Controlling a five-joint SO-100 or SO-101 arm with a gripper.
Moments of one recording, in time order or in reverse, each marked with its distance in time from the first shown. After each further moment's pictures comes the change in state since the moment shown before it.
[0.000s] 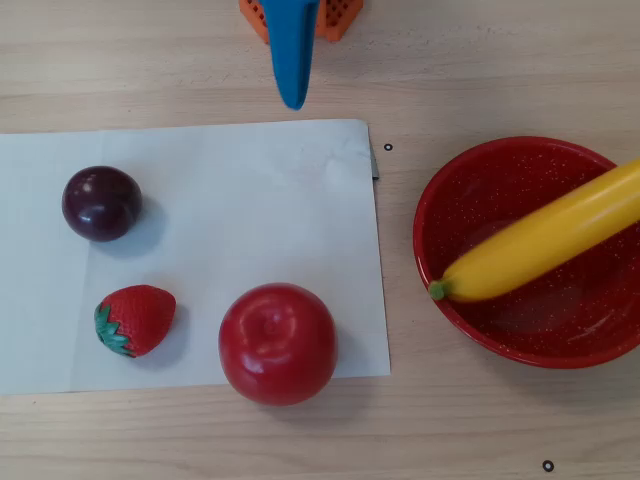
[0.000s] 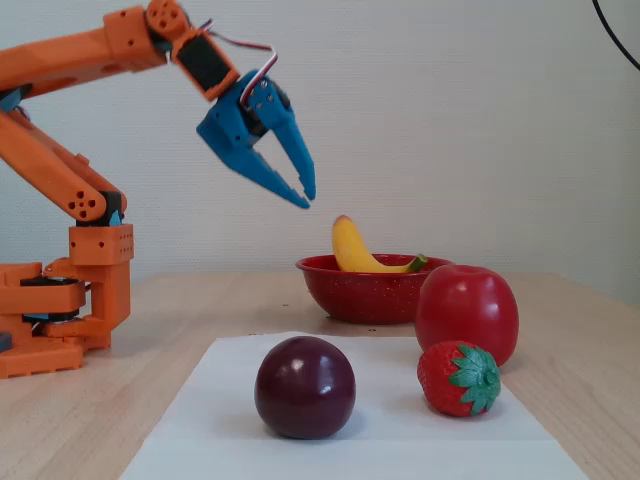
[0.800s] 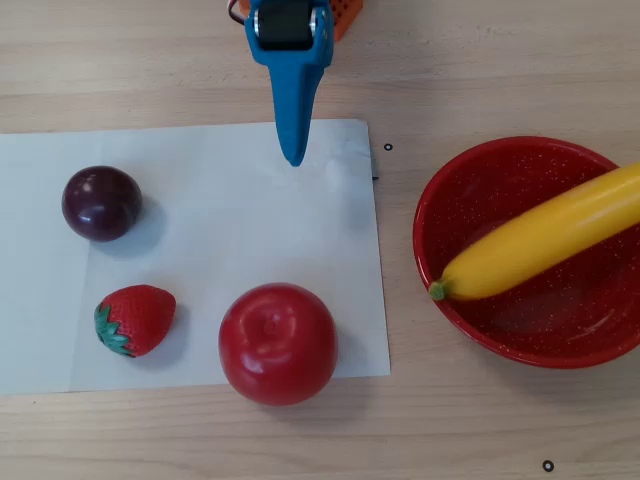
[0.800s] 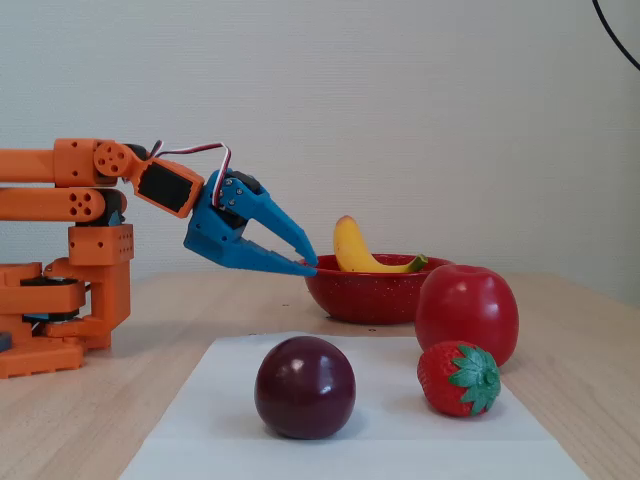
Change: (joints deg) arm -0.9 38.3 51.5 -37.2 0.9
